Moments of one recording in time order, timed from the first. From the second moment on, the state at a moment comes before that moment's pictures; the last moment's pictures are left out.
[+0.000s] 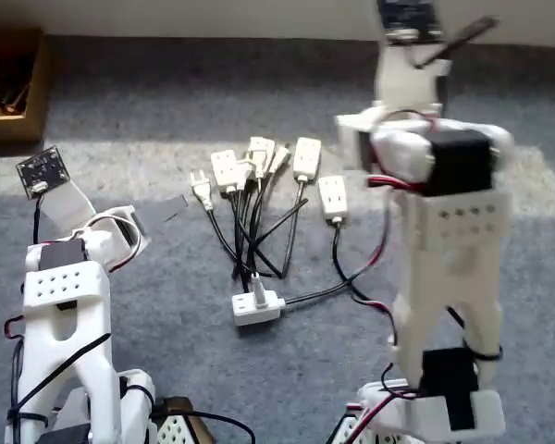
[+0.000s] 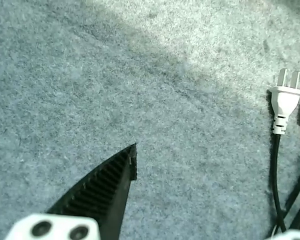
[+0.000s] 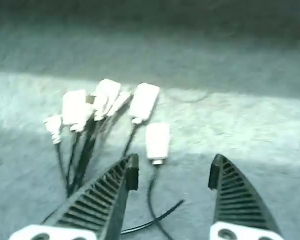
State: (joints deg) left arm -20.3 -35.8 53.9 48.7 17.5; right arm -9.1 -10.5 -35.3 98.6 -0.4
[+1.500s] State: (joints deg) left arm 25.3 -23.4 48.1 62.1 -35.6; right arm 7.2 -71.9 80.7 55.0 10.9
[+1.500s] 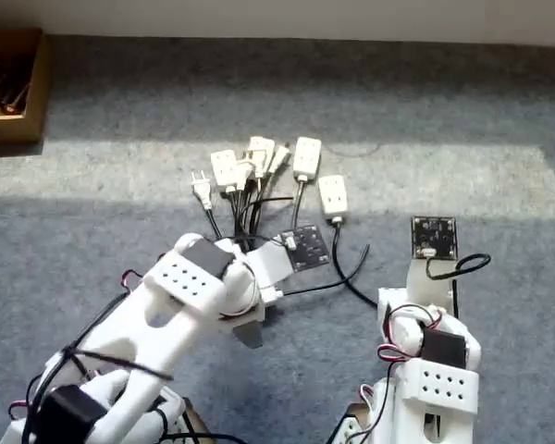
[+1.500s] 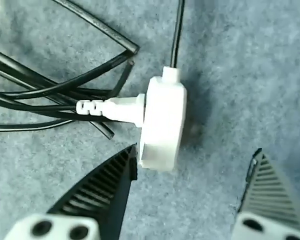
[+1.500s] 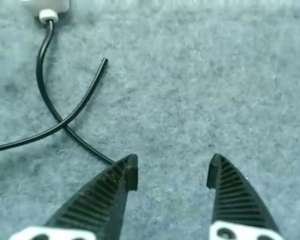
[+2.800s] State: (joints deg) left arm -22.8 -10.9 -4.4 83.7 -35.2; right arm 3.0 -71.9 87.3 49.3 10.4
